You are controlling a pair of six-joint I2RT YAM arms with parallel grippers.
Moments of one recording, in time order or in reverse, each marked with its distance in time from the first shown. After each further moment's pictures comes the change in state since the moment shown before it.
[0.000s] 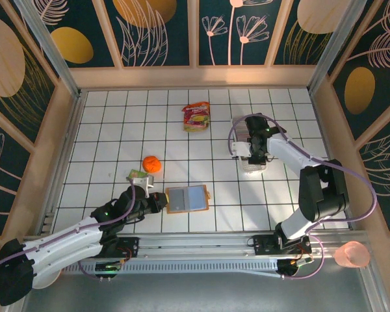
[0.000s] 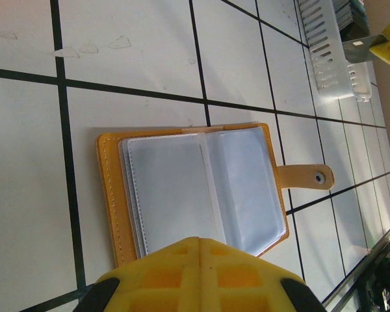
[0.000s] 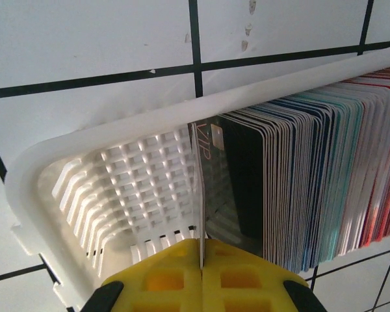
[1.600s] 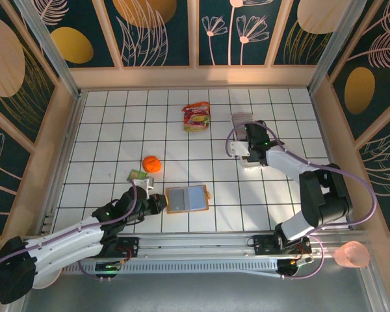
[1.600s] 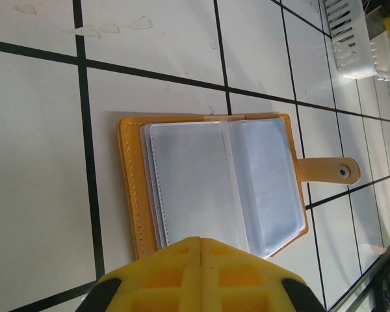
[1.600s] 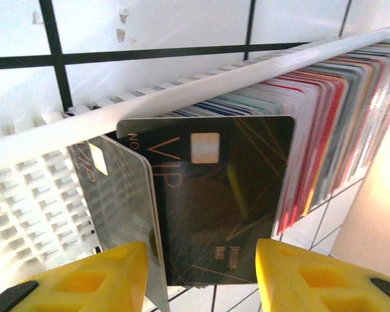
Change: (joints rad) left arm 0.000 0.027 -0.014 0.003 0.000 -0.008; right arm 0.026 -0.062 -0.194 0.449 0.140 -0.129
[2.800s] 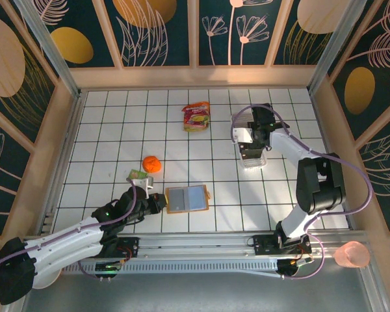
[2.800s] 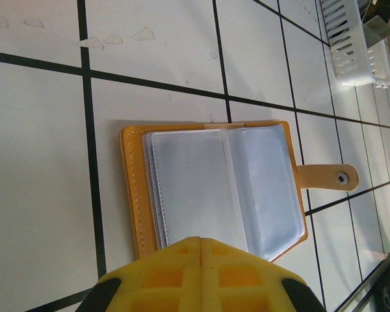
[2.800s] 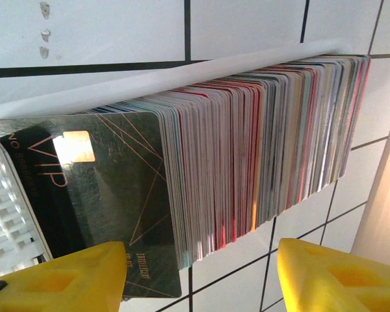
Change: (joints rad) left arm 0.000 -0.009 0.000 -0.001 -0.020 0.000; right arm -0.104 0.133 0.247 -0.175 -0.177 -0.039
